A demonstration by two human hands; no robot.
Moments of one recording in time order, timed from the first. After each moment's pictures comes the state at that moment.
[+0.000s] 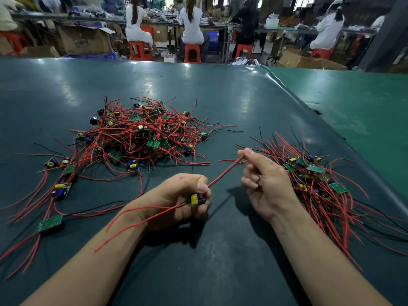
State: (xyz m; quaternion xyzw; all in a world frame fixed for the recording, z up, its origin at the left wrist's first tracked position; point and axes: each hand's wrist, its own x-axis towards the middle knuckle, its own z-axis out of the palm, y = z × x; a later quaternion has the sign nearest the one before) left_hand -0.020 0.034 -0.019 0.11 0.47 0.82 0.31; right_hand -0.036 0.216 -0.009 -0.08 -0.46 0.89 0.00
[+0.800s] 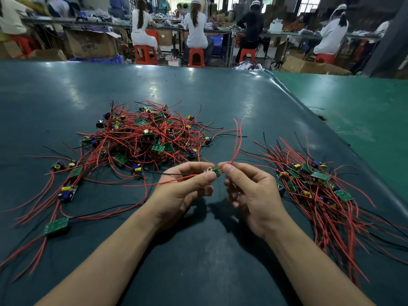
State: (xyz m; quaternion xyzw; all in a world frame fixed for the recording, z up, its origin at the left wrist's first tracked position) left_hand -0.019 0.040 -0.019 0.07 0.52 0.85 0.06; right_hand -0.015 0.195 -0.011 0.02 -0.57 0.82 -0.04
